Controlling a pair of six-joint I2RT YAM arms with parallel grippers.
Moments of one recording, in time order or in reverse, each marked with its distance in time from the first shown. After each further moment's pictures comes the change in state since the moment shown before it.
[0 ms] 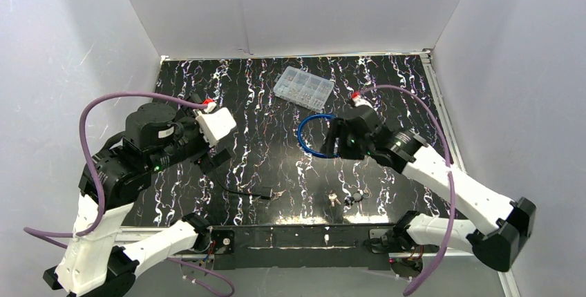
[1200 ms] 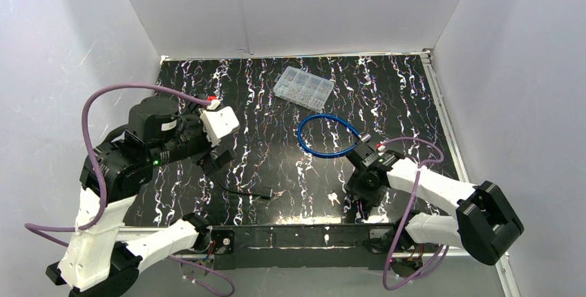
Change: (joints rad) left arm 0.019 0.051 0.061 -0.060 0.130 -0.013; right arm -0.111 0.010 -0.511 -0.135 0.048 0.473
